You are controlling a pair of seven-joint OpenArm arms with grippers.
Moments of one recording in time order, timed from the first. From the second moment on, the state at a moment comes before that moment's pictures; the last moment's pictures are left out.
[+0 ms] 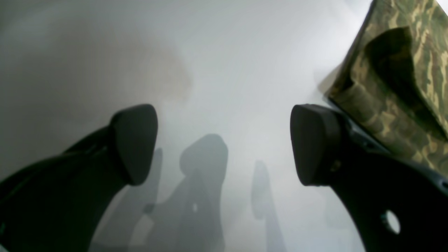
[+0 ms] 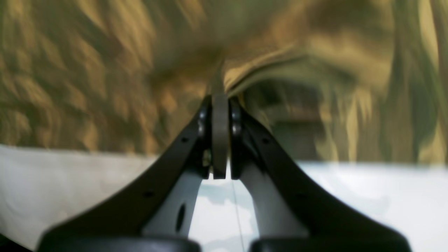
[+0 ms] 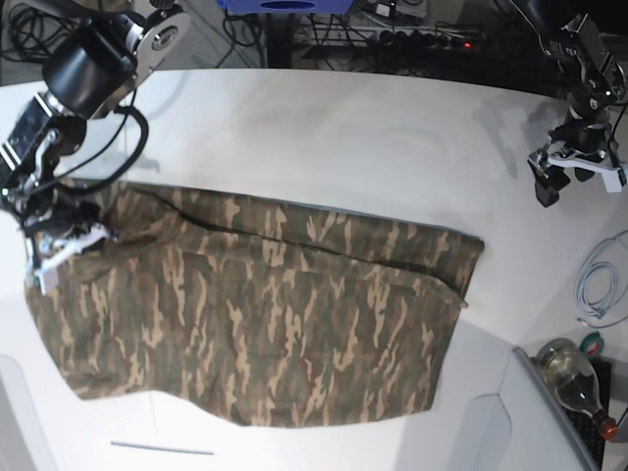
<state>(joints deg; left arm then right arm) 8.6 -11.4 -48.0 68.6 -20.6 -31.4 21.5 11.0 -5.9 46.9 80.9 4.0 34.3 -61.0</state>
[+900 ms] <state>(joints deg) 13.5 -11.6 -39.4 68.9 -20.7 -31.4 21.2 26.7 1.6 41.5 54.2 4.0 28.4 -39.3</state>
